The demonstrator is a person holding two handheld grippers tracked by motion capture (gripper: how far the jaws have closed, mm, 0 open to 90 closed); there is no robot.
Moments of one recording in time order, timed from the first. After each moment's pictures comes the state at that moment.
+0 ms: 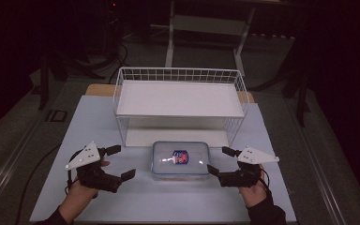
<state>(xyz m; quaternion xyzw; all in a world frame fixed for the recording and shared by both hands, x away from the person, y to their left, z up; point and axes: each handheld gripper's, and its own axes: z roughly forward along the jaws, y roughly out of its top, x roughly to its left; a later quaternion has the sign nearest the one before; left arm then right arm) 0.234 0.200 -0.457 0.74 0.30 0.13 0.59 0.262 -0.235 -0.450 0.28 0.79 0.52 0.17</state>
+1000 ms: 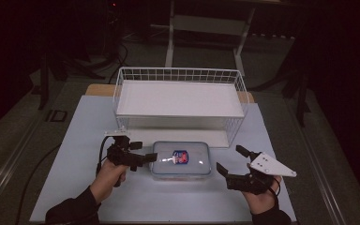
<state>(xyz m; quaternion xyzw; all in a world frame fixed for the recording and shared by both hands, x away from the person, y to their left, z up) 0.309 0.155 -0.482 0.73 0.43 -0.03 0.52 0.234 -0.248 -0.433 0.31 0.74 0.55 0.25</state>
